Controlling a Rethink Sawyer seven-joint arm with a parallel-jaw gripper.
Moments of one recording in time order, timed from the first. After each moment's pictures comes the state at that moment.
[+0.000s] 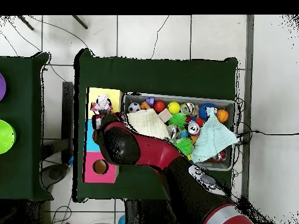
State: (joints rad) arm -0.51 -0.76 0.61 2.08 0.17 -0.05 1.35
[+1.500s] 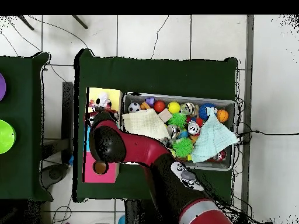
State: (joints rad) arm -0.36 -0.72 0.47 2.01 0.17 -0.10 1.35
